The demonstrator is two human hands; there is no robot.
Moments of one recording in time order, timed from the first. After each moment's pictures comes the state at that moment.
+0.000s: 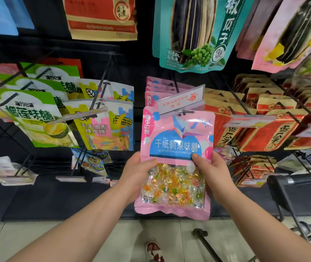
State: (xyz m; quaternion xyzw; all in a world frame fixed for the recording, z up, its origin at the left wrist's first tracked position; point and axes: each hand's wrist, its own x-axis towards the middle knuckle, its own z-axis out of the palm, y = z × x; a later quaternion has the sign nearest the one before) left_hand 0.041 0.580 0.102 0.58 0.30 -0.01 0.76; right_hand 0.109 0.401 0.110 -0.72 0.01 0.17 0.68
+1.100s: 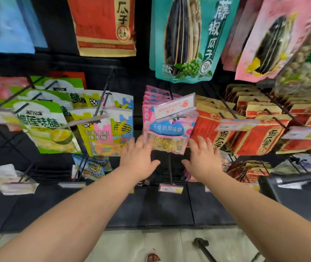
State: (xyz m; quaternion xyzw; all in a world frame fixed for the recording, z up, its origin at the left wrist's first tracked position) left_hand 0.071 0.593 0.115 0.99 0.13 -0.06 0.09; right_hand 0.133 0.415 0.124 -0.98 -0.17 0.03 0.02
